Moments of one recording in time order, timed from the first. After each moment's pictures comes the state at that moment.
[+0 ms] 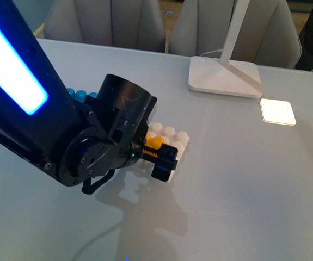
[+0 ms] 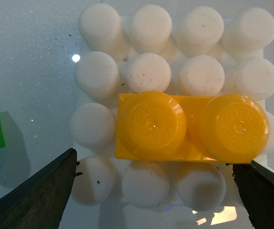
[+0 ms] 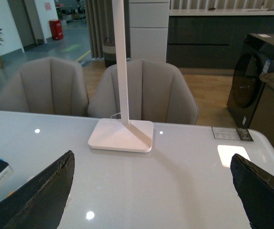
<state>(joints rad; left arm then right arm) -0.52 2.44 1.09 0.46 -0.05 -0.10 0.00 0.00 0.01 0.00 0.00 -0.01</state>
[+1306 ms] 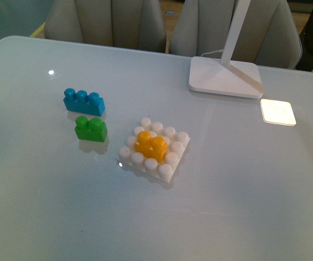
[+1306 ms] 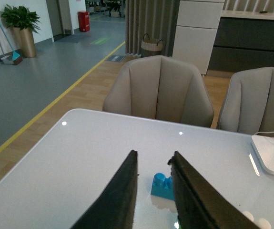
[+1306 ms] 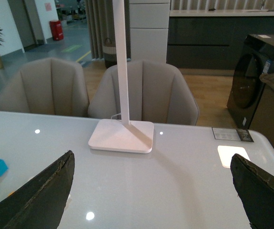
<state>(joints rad) 0.00 1.21 0.13 1.06 0.00 -0.02 0.00 0.00 0.01 0.00 0.00 -0.01</state>
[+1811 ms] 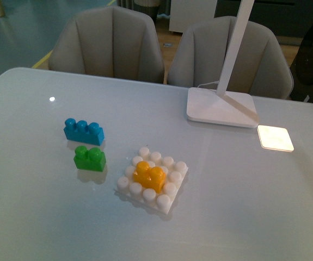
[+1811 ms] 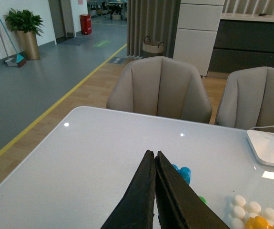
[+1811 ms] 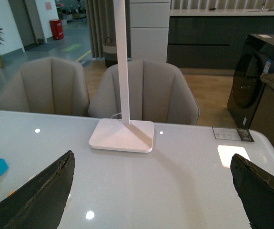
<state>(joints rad) 0.00 0.74 0.02 0.71 0.00 -0.01 0.00 0.00 0.01 0.00 0.00 -0.01</state>
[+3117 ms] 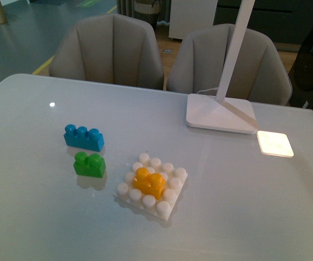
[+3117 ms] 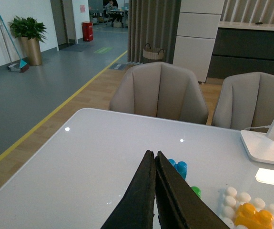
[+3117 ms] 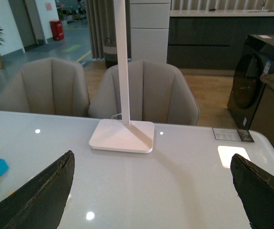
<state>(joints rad) 0.00 0.01 0.01 0.00 0.00 -0.01 0.00 0.00 0.01 0.00 0.00 -0.01</state>
